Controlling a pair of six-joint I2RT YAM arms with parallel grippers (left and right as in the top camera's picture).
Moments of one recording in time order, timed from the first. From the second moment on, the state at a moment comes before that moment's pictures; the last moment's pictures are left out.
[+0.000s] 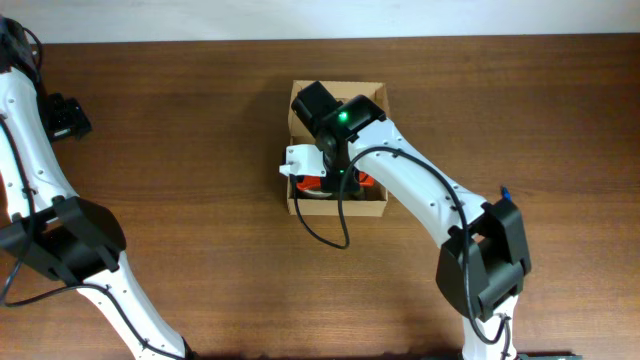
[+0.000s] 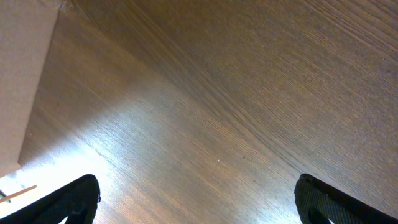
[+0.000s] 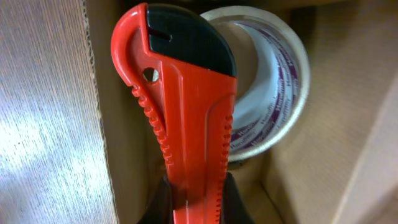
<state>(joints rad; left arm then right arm) 0.43 2.30 2.53 -1.66 -0.31 -0.12 0.62 2.06 1.83 -1.20 0.04 -0.94</state>
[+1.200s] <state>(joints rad) 0.43 2.30 2.53 -1.66 -0.31 -0.12 0.59 2.07 1.70 -1.11 0.02 -0.83</state>
